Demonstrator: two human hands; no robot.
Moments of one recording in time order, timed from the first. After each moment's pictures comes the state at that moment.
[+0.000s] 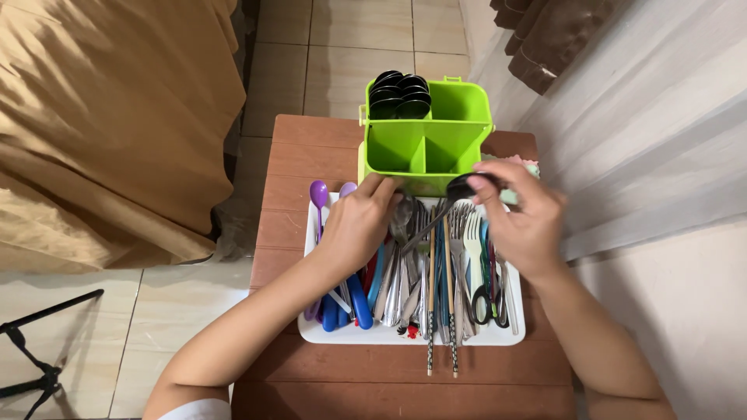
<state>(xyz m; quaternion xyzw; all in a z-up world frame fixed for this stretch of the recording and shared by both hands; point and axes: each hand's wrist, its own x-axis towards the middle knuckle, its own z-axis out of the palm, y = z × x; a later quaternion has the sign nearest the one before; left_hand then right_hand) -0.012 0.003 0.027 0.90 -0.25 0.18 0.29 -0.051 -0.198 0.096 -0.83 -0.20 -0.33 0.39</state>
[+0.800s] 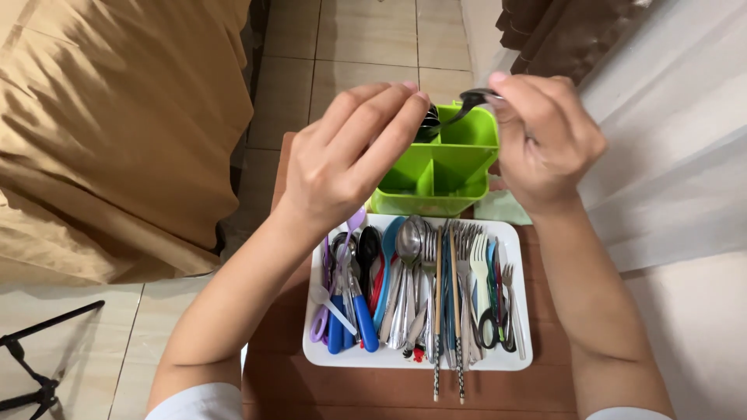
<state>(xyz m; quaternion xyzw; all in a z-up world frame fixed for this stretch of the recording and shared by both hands) 0.015 0.034 0.176 0.72 -0.40 0.53 0.21 0.026 -0.183 0.154 -0.76 -0.32 -0.54 0.19</state>
